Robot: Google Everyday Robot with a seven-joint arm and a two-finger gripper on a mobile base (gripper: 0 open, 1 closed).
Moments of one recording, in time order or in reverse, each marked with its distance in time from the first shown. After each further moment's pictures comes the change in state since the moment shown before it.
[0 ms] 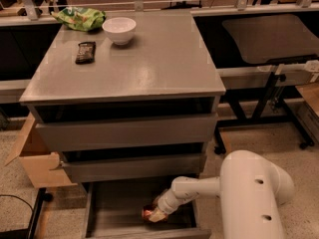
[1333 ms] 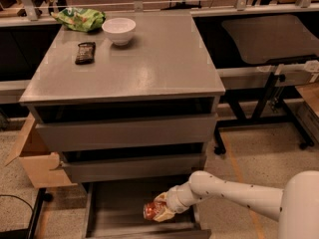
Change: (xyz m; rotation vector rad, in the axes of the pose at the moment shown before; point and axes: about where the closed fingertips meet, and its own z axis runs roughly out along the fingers) arm -0.038 0.052 -0.112 -0.043 -0.176 -0.198
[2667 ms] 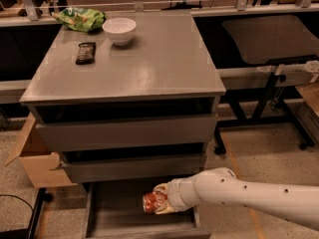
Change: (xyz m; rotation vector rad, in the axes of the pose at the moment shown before) arm -0.107 0.033 -0.120 0.208 0.110 -0.272
